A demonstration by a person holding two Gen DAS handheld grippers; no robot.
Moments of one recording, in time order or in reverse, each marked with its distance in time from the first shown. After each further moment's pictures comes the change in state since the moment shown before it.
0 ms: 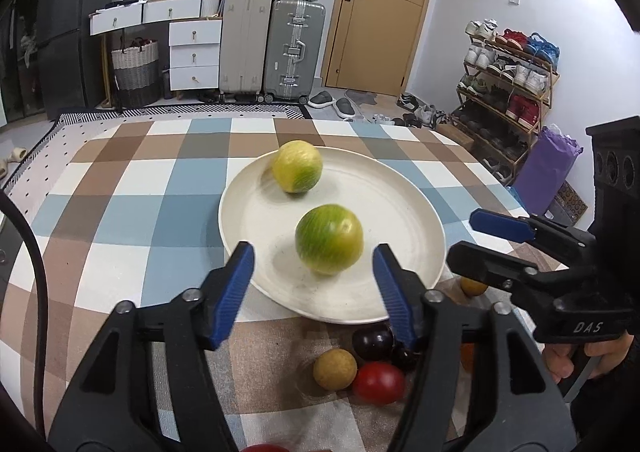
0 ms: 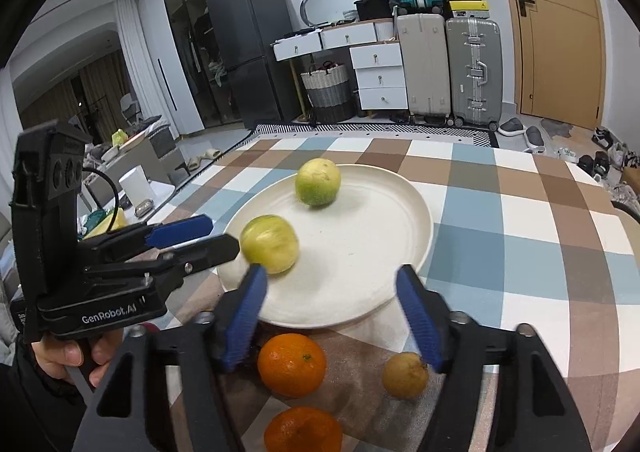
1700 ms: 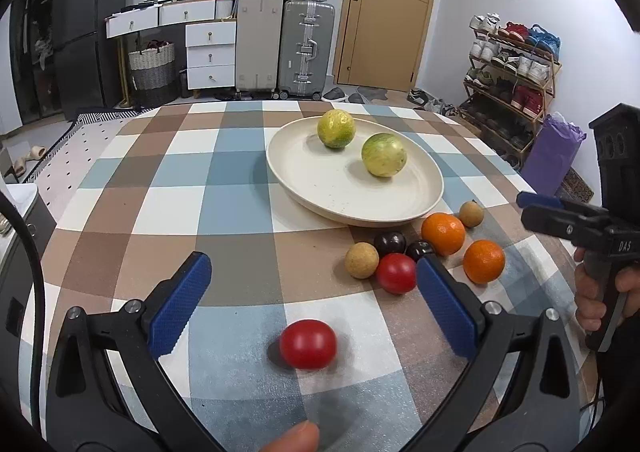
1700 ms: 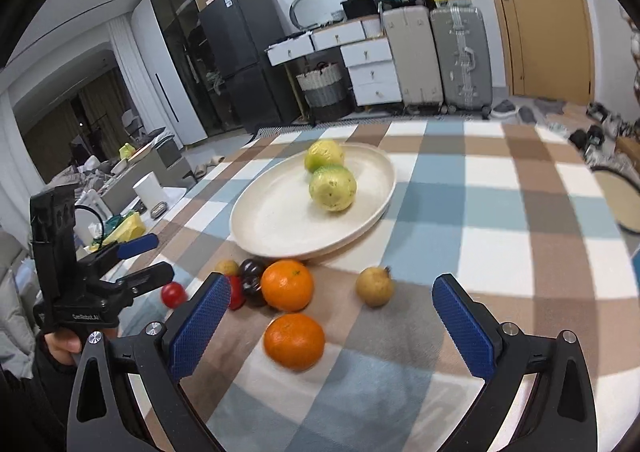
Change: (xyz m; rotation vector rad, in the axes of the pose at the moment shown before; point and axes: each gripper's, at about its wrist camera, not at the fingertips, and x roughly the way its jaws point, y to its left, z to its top) left arm -0.077 0.007 -0.059 0.023 0.000 0.055; right arm -0.057 -0.016 -0.043 0.085 0.035 0.054
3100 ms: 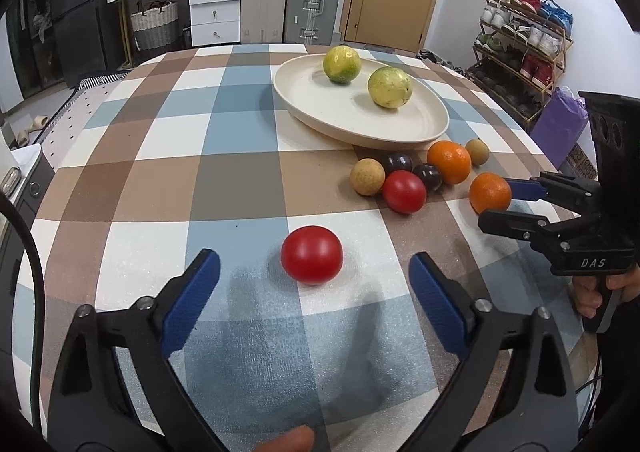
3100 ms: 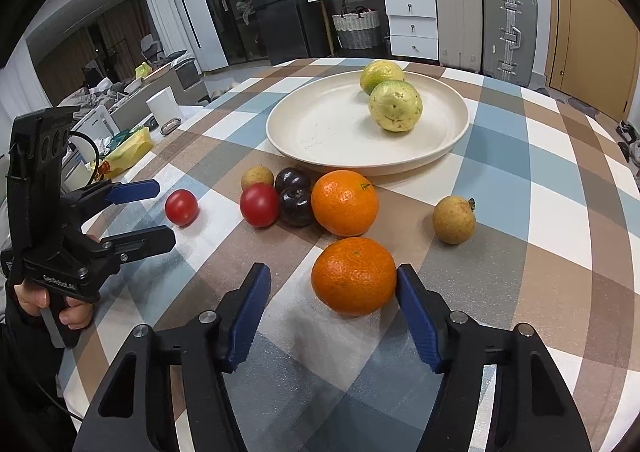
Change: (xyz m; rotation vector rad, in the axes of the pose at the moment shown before) left arm 0.001 -0.001 -0.034 -0.022 0.178 0.020; right arm 0.036 0.040 -0.028 -0.184 0.199 -0.008
